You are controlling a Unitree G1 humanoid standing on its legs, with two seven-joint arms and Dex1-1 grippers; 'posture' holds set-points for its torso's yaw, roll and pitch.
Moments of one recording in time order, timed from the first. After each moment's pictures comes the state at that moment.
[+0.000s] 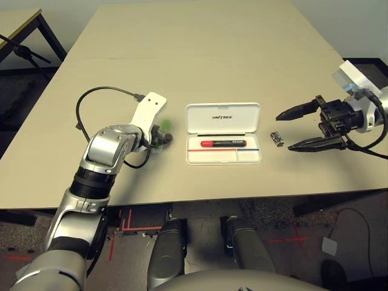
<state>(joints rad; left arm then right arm) -0.60 0.52 -0.18 -0.06 -0.22 1.24 -0.44 -0.76 -1.05 0.34 0.35 0.69 0.18 1.61</state>
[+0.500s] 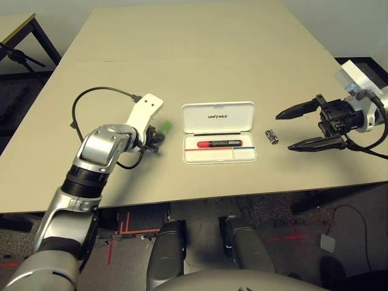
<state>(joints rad) -0.61 0.68 -0.22 -0.02 -0.21 1.16 -0.55 -0.76 -1.04 0.34 0.37 0.69 0.15 1.61</state>
